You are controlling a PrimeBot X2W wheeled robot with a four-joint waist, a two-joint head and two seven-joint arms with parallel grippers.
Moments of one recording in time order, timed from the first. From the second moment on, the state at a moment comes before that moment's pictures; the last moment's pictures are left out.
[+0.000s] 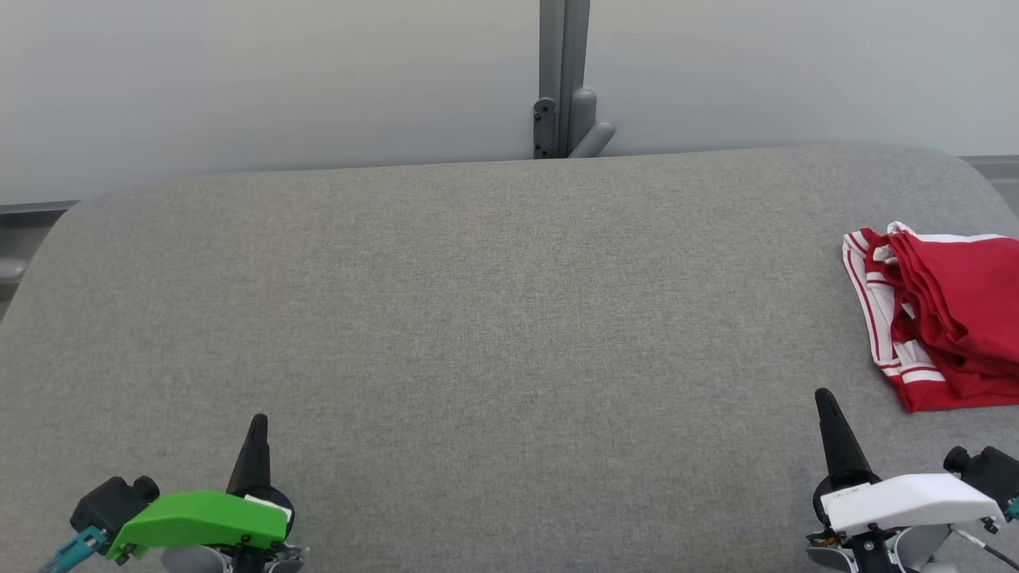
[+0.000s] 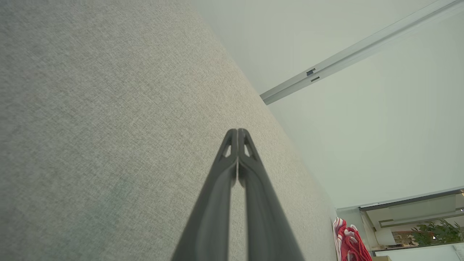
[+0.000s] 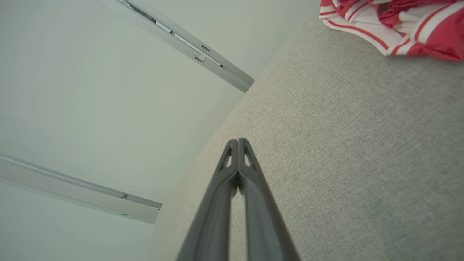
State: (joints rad) left arm -0.04 0.07 -0.03 0.27 -1.07 -0.04 -0.01; right arm 0.03 -0.09 0.02 0.16 1.05 0.13 -0.11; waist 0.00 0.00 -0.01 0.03
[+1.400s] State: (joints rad) left arm -0.09 0.06 0.07 0.26 -1.43 -0.10 0.11; right arm 0.01 -0.12 0.01 0.14 1.49 0.13 -0.06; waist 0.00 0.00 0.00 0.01
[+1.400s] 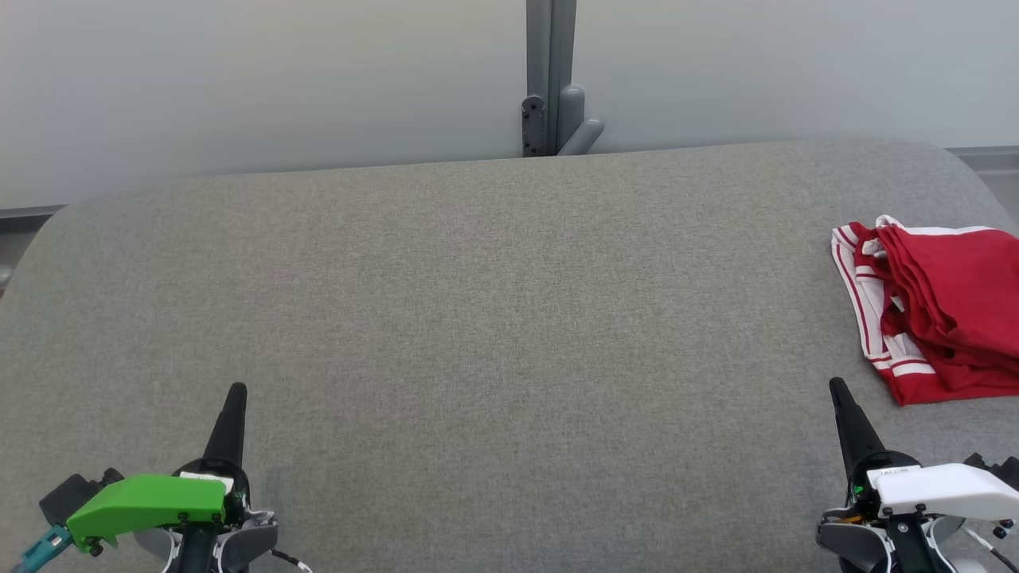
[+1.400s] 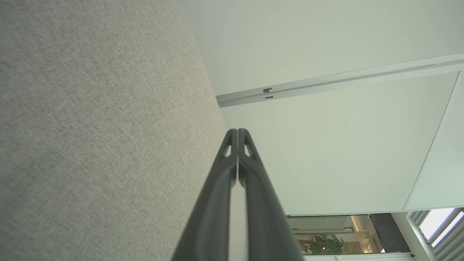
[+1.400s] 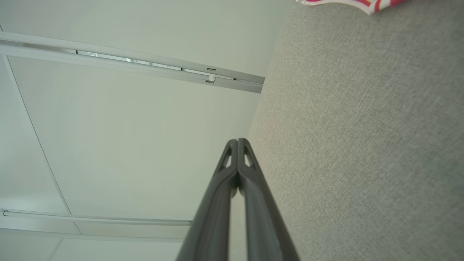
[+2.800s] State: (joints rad) left arm -0.11 0.05 0.12 0.25 -1.61 -0.13 0.17; right arm 0.00 -0.13 0.00 0.13 1.71 0.13 -0.04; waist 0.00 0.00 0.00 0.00
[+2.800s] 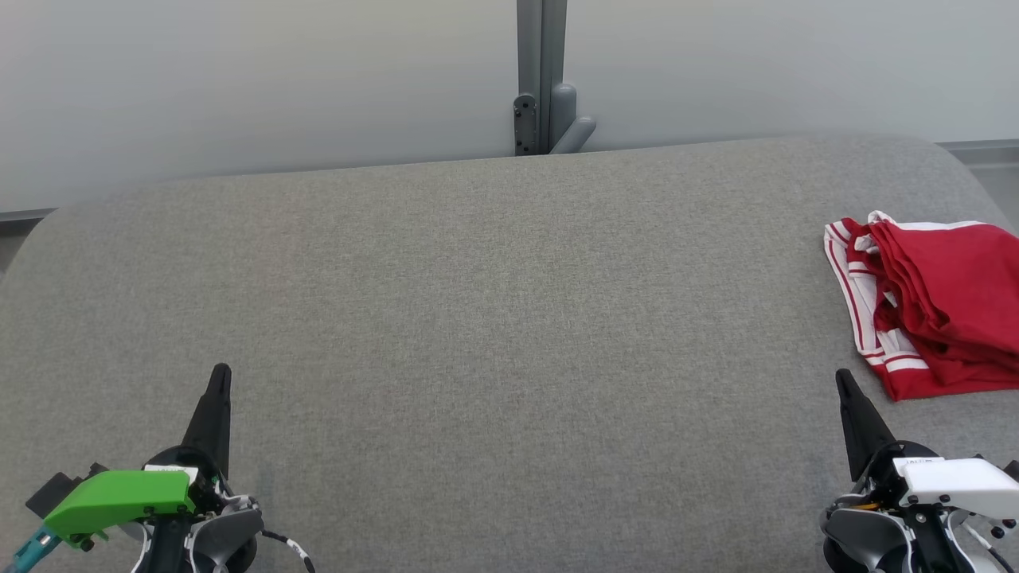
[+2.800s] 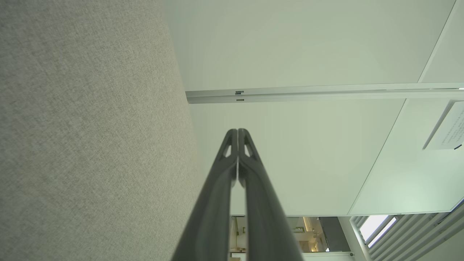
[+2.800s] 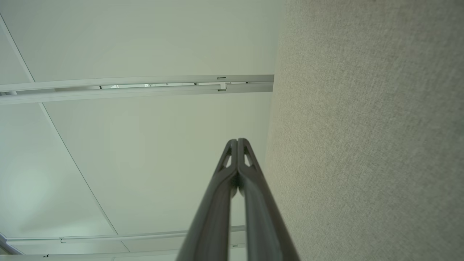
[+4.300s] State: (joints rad) left arm -0.11 0.05 0.12 0.25 -1.61 -0.13 0.17; right arm 0.00 -0.13 0.00 0.13 1.71 0.13 -0.04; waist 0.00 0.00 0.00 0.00
